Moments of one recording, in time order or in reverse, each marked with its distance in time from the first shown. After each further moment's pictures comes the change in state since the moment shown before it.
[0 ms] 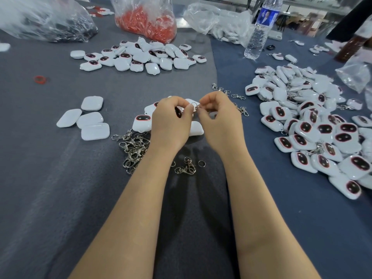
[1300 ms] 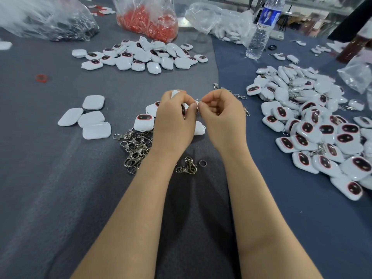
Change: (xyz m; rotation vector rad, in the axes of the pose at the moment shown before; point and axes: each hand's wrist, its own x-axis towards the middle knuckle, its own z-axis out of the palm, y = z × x) left_hand -0.004 -0.001 0.000 0.171 0.056 0.196; right_hand -0.001 -0.008 0.003 0.258 0.090 0.036
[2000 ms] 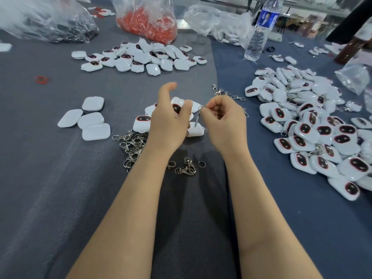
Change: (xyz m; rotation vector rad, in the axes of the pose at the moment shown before) left_hand 0.003 -0.003 -0.005 -0.255 -0.066 -0.168; right_hand 0.003 0.009 -0.006 -0.099 -0.012 -0.002
